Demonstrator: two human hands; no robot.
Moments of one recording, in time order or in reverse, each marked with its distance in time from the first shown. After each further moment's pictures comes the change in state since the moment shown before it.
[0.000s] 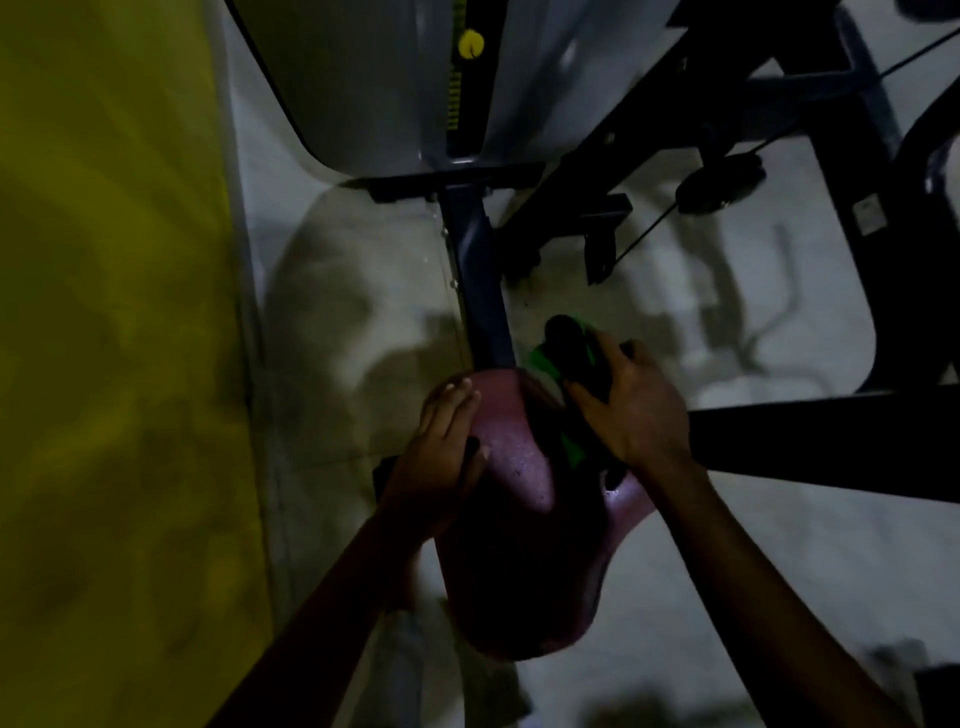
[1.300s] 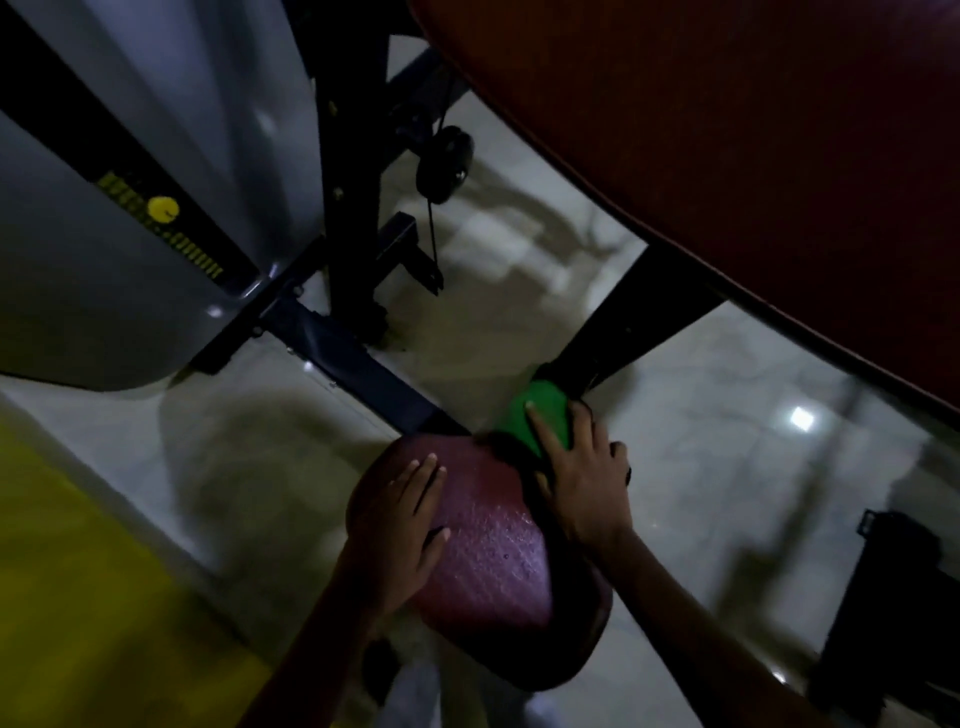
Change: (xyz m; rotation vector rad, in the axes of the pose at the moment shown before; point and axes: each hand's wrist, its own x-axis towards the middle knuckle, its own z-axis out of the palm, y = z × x) left_hand 0.058 0.002 -0.005 0.496 -0.528 0.682; right_hand -0.090 0.057 0.092 -0.113 0.356 0.464
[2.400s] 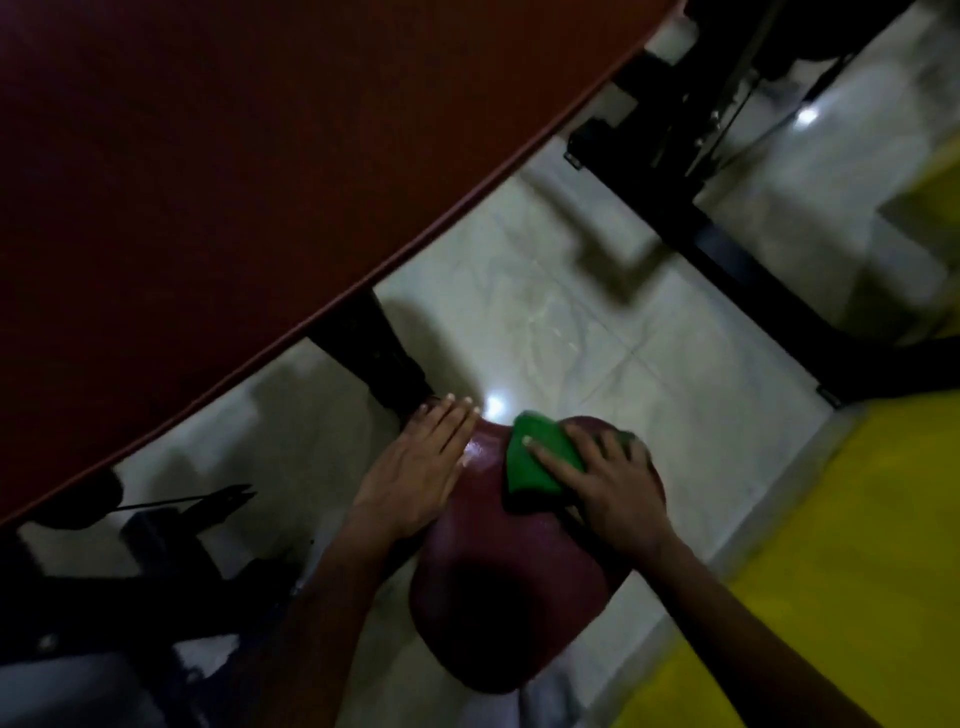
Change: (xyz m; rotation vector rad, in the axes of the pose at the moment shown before) left_hand 0.224 0.044 -0.013 0.381 -0.404 1.453; right_hand -0.095 -0.092 0.019 -0.034 0.029 1.017
